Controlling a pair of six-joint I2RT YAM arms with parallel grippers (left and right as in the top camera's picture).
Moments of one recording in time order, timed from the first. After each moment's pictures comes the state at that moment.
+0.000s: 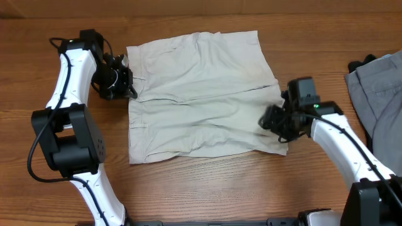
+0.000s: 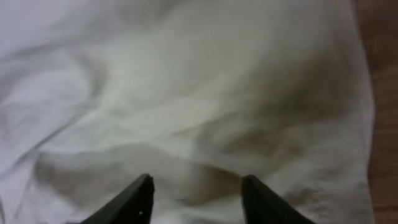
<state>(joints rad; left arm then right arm) 0.14 2.13 1.78 -1.25 0.37 0.00 0.12 1.52 0.90 -0.70 -0.26 0.56</state>
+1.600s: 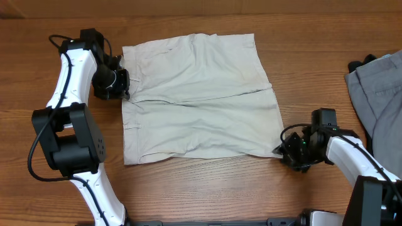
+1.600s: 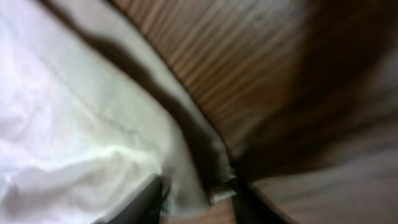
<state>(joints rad) 0.14 2.14 1.78 -1.23 0.23 0.01 -0.13 1.49 0.63 -0.68 -0.44 0.65</state>
